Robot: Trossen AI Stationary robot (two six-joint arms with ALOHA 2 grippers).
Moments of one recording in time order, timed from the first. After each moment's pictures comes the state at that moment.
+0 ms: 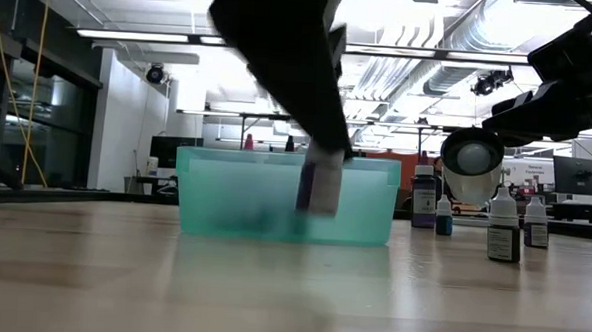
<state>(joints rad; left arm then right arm) -0.43 2.08 1.65 -0.60 -0.03 -0.25 -0.02 0.27 0.01 0.04 -0.06 -0.03</state>
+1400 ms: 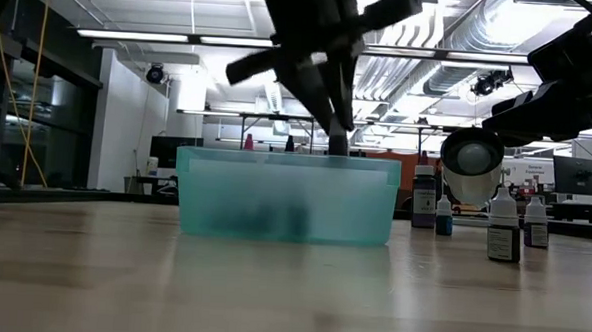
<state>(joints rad) -0.28 2.08 1.78 -0.86 -0.52 -1.18 -0.02 0.27 0.01 0.04 -0.06 -0.03</state>
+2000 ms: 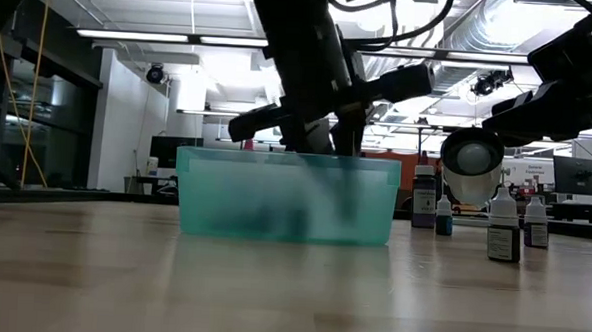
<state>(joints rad) -0.27 2.18 1.73 -0.73 -0.48 -1.26 -0.02 0.27 0.01 0.04 -0.06 -0.03</state>
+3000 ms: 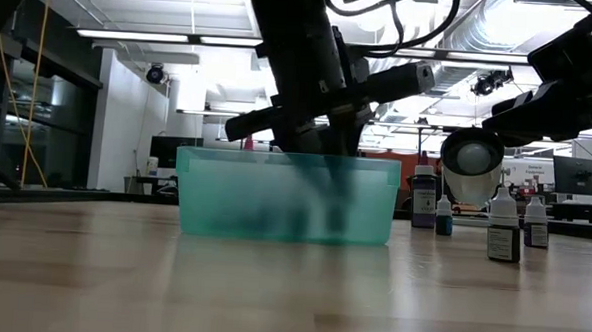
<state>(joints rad) -0.27 2.18 1.73 -0.76 -0.37 -1.15 -0.02 0.27 0.01 0.04 -0.06 -0.03</state>
